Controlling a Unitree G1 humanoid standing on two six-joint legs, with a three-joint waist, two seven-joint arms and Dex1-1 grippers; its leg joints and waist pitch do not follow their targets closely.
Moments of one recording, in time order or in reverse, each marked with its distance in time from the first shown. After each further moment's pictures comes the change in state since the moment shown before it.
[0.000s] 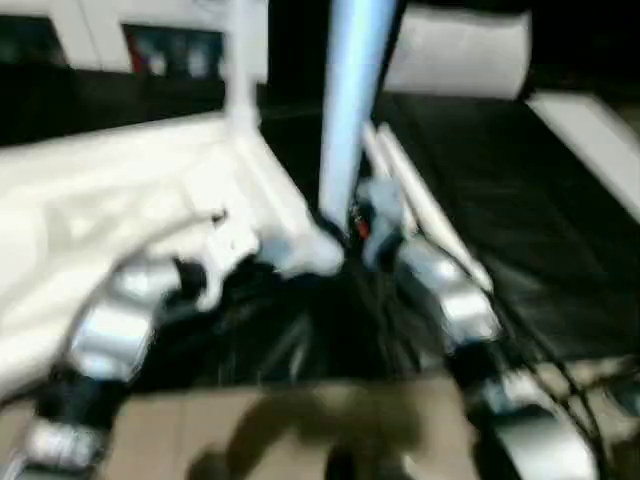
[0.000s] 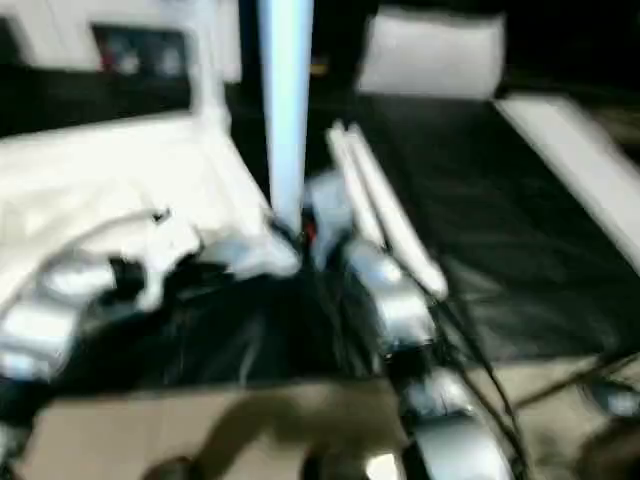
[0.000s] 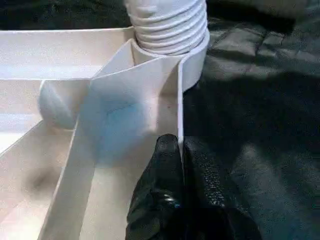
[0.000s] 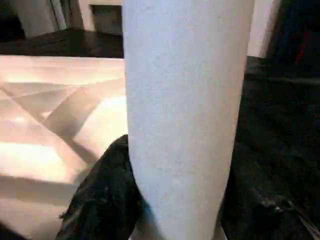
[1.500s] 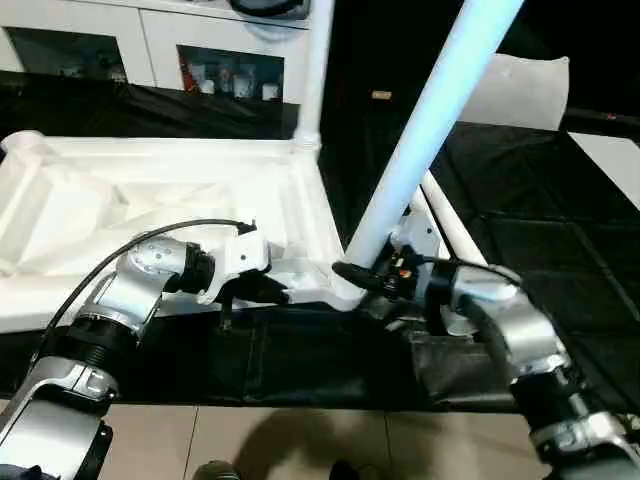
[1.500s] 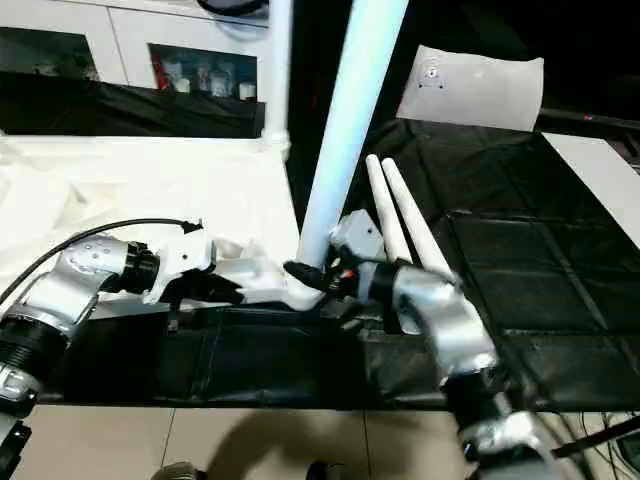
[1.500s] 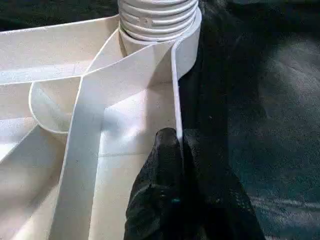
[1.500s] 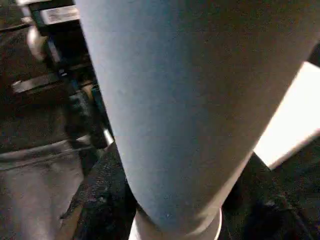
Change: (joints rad) left arm -0.249 0.128 -0.184 0.563 -0.027 -0.574 -0.384; right arm 0.185 -0.315 0.116 -0.242 0.054 0.041 0.521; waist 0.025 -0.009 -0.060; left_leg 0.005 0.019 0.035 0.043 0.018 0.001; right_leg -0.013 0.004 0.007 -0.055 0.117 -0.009
